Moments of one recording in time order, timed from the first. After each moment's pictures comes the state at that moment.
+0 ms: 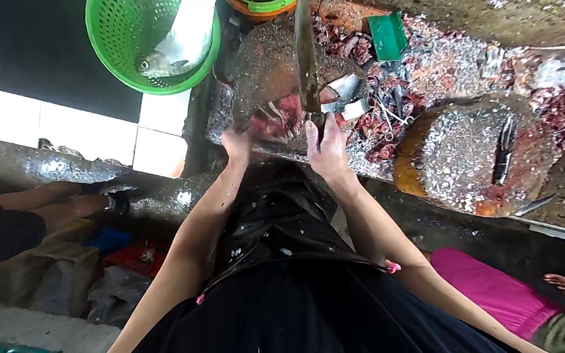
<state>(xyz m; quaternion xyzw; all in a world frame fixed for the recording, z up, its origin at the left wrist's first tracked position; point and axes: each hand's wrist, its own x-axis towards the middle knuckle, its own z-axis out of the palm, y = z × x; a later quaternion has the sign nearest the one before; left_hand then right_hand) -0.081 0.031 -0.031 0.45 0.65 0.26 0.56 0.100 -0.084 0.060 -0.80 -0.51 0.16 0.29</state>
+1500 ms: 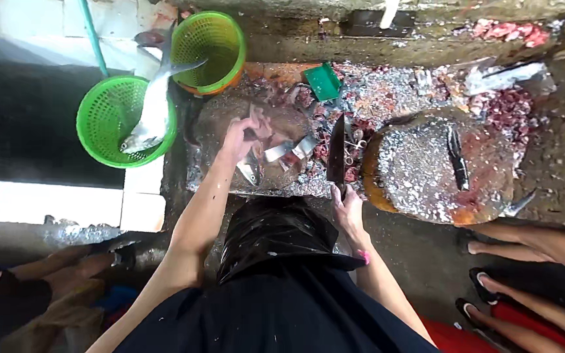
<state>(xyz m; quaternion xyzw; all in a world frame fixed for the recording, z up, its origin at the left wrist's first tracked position) 0.083 0.102 0.040 0.38 0.35 0.25 0.81 0.229 -0.231 0.029 -0.89 -0.28 0.22 0.29</state>
